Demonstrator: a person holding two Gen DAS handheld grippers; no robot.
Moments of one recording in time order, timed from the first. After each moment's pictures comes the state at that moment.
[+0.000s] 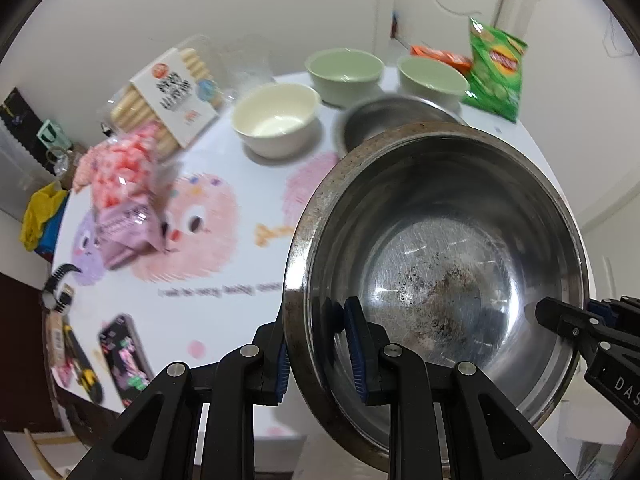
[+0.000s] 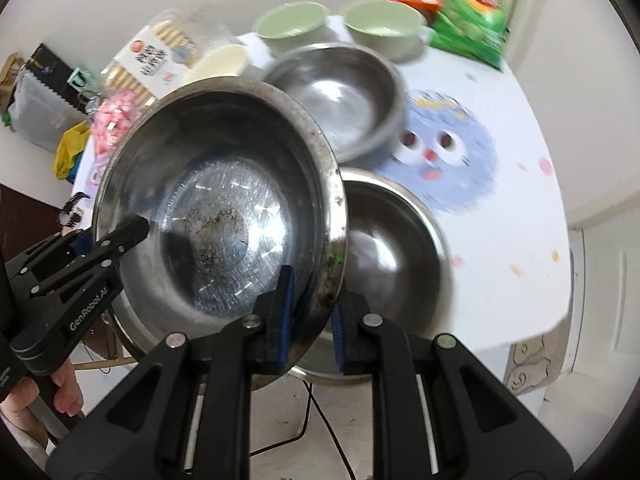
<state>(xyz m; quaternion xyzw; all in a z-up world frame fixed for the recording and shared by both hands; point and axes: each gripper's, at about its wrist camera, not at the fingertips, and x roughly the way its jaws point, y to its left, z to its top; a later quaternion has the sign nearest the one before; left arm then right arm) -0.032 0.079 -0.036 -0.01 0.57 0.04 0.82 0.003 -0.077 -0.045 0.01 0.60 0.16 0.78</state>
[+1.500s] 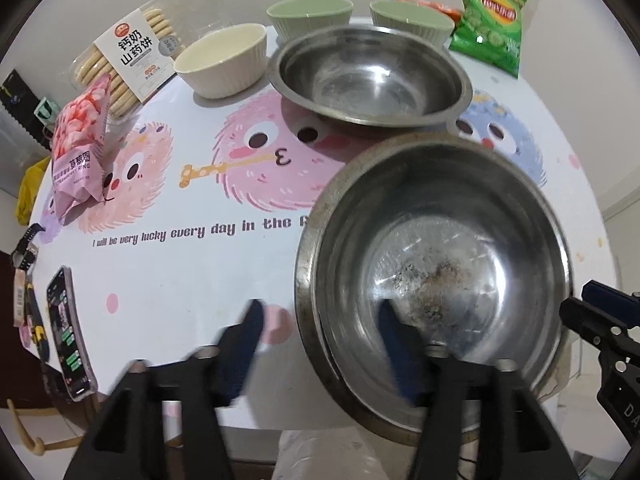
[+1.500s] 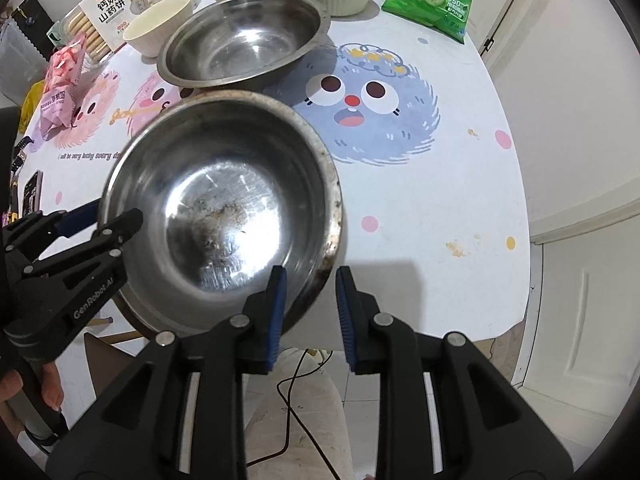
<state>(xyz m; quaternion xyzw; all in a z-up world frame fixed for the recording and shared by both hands) -0.039 0.023 -0.101 -0.02 0.58 0.06 0.81 -0.013 -0.138 -0.096 -0.09 0.60 0.13 0.79</state>
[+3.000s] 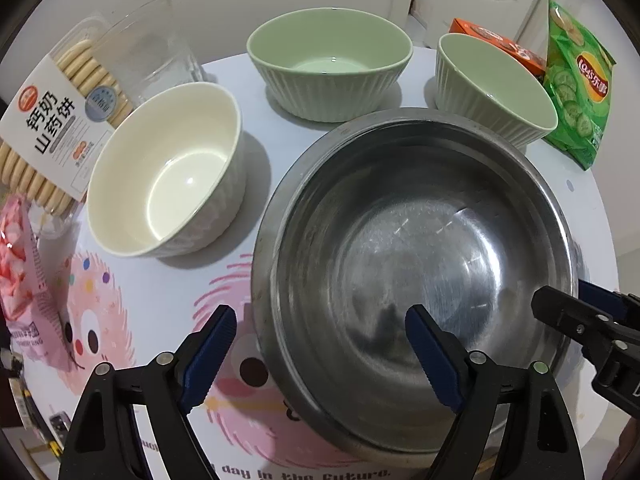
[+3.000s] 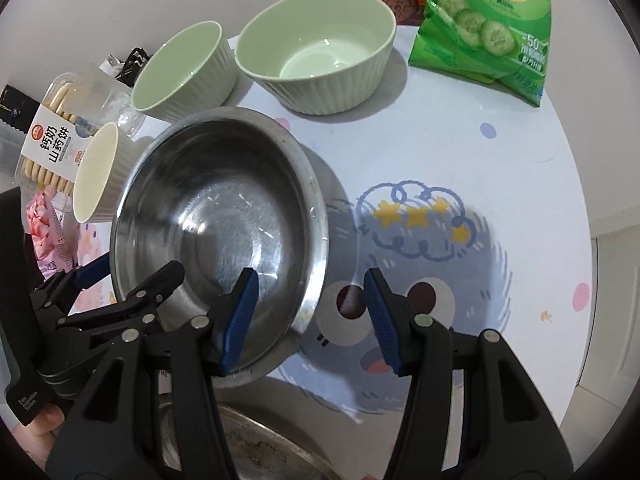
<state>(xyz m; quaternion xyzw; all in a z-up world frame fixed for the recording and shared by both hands) 0.157 0.066 -0.130 -0.04 0.61 0.06 0.79 0.191 -0.109 -0.119 0.04 0.62 0.15 0.77</state>
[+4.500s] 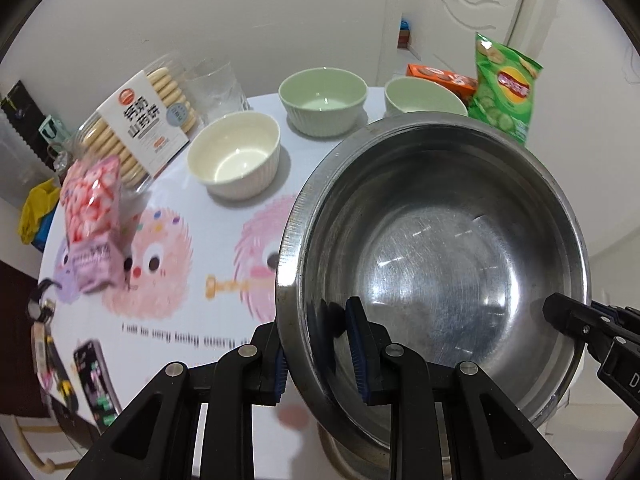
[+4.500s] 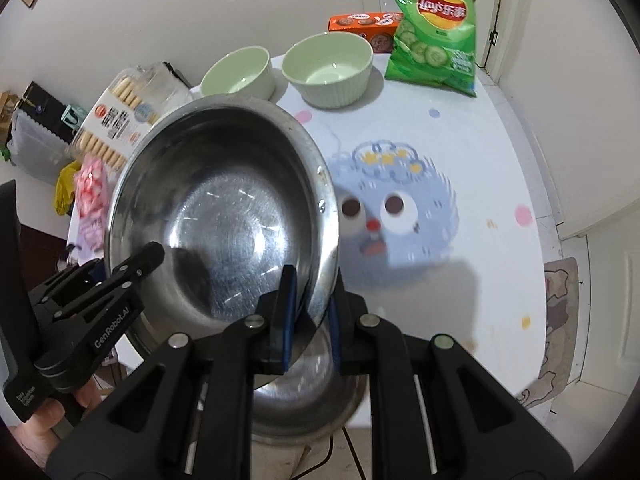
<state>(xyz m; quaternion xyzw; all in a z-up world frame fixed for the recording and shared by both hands) 0.030 0.036 -0.032 -0.03 0.55 0.07 0.83 0.074 -0.137 -0.039 0.04 0.58 0.16 0.80</state>
